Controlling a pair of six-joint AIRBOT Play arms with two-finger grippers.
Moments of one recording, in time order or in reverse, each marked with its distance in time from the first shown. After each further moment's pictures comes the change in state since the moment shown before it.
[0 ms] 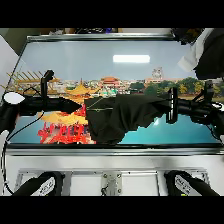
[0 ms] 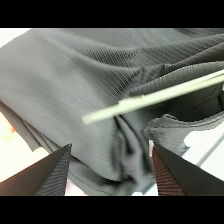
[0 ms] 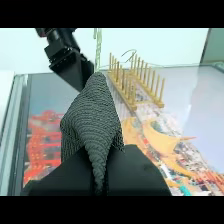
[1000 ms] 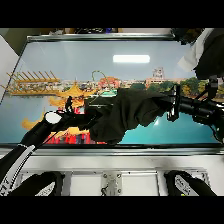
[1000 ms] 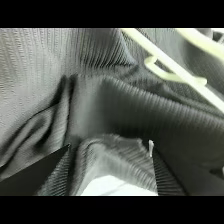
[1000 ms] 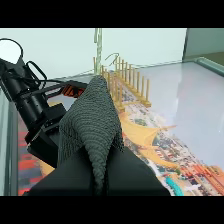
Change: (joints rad) left arm -0.415 0.016 -0.300 -0.165 0.509 -0.830; right arm 0.000 0.045 0.000 0.020 -0.064 0.095
